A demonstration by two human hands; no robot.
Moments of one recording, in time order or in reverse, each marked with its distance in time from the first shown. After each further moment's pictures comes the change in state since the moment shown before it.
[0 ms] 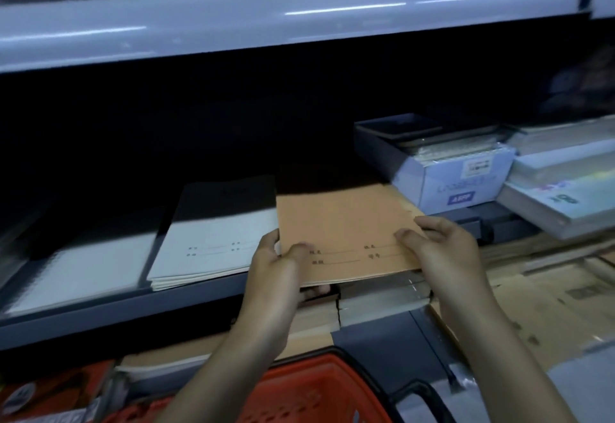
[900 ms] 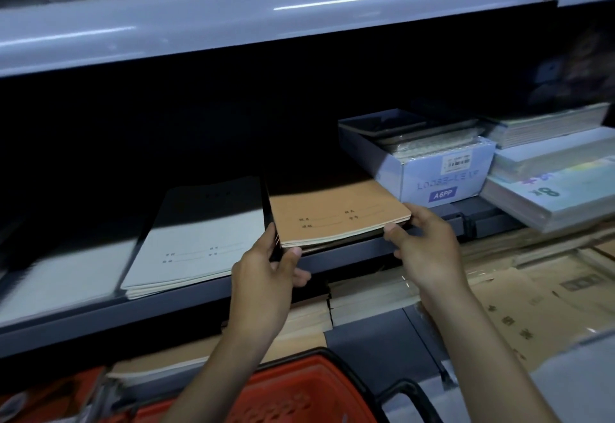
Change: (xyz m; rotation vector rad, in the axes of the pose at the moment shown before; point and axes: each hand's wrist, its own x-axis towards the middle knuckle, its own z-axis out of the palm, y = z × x) left_hand 0.026 -0.031 0.005 0.517 0.034 0.327; right_hand 0.030 0.017 -0.004 -0.044 -0.027 -0.127
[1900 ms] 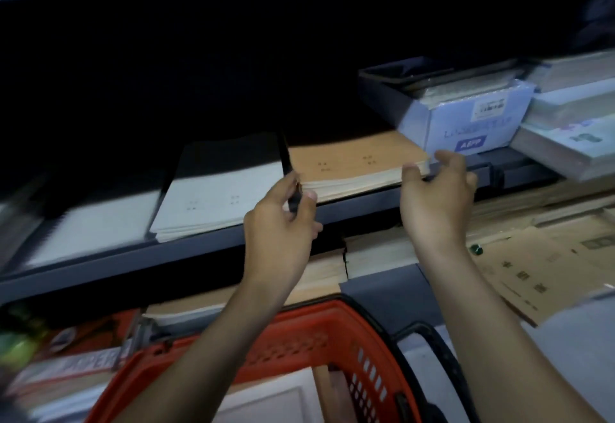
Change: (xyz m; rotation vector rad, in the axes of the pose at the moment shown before) left_hand -0.019 0.009 -0.013 0.054 0.104 0.127; right_hand -0.029 -0.018 0.024 -0.162 0.241 -0.045
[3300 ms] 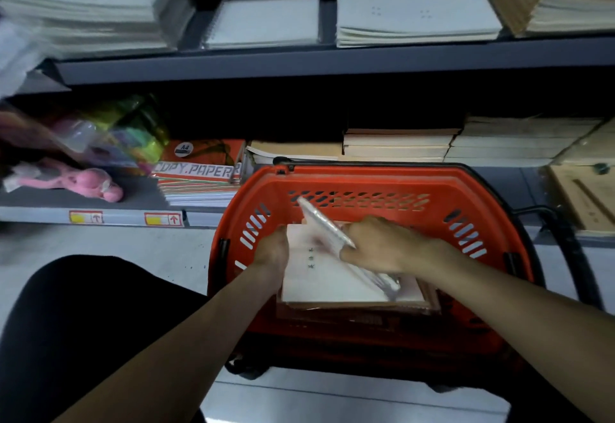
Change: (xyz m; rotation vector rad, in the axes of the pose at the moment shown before) left_hand -0.186 -0.228 -0.153 -0.169 0.000 -1.262; right_hand -0.250 0.078 0.100 -0.900 -1.548 -0.538
